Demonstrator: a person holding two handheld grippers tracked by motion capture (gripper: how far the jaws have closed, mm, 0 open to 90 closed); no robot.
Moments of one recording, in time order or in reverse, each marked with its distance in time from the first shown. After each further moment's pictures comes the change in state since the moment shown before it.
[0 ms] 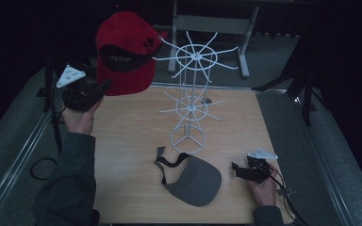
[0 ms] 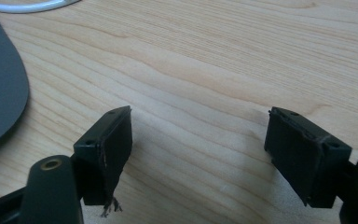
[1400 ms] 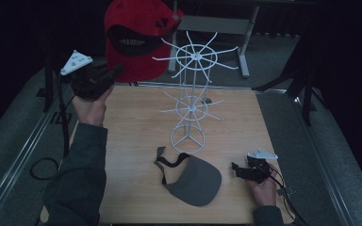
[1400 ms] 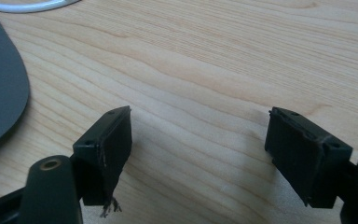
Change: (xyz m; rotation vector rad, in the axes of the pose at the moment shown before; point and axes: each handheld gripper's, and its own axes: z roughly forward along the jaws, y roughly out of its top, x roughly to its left) left arm -0.028 0.034 0.010 -0.088 -0.078 -0.020; right arm 0.000 0.000 0.000 0.000 0.001 -0.001
